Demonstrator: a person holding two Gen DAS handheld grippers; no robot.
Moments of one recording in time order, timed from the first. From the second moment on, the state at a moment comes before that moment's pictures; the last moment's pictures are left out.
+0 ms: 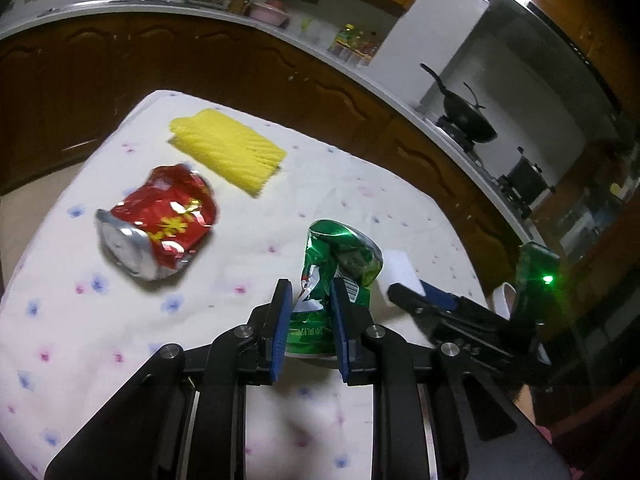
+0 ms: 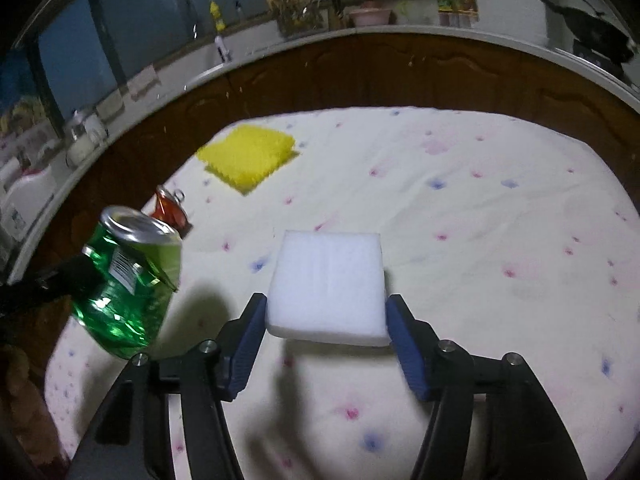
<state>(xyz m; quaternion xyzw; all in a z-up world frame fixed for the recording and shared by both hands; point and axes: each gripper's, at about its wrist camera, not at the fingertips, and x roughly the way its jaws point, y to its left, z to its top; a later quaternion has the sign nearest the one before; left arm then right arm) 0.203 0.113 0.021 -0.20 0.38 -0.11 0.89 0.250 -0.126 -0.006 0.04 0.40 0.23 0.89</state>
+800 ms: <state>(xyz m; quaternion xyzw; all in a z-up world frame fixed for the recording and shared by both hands) 0.209 -0.063 0.037 -0.13 0.40 -0.26 0.87 0.155 -0.320 0.038 0.14 0.33 0.12 0.92</state>
